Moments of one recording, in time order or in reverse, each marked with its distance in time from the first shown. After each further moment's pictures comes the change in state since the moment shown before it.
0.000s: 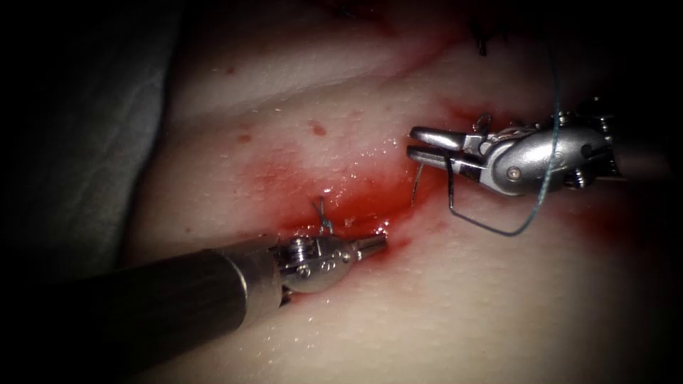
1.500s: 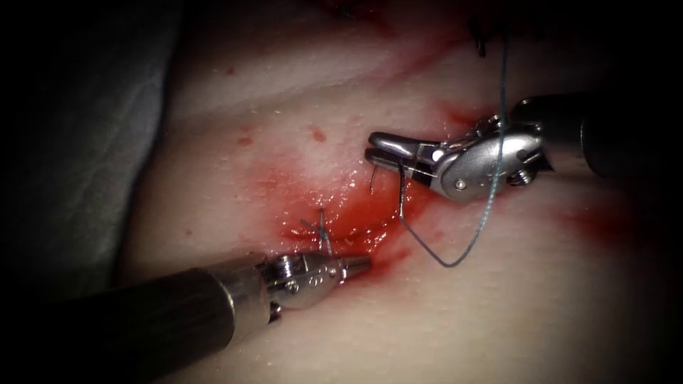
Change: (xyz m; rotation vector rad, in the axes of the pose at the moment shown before) right arm -0.005 -0.004 0.004 -0.035 0.034 -0.155; left arm -0.001 0.002 -0.001 -0.083 -0.032 -0.050
